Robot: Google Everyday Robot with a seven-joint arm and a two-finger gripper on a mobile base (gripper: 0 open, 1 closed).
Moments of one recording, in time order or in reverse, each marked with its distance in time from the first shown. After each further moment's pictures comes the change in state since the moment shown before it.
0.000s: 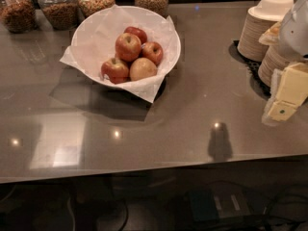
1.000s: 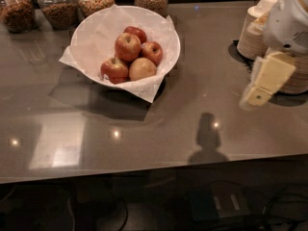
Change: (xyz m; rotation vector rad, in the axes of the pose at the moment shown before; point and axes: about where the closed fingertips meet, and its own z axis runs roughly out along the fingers) arm -0.033 -0.025 0.007 0.053 -0.116 0.024
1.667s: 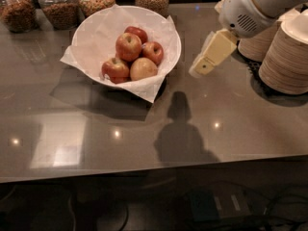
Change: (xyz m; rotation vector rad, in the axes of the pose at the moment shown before) arm -0.080 -0.060 0.033 0.110 -0.232 0.094
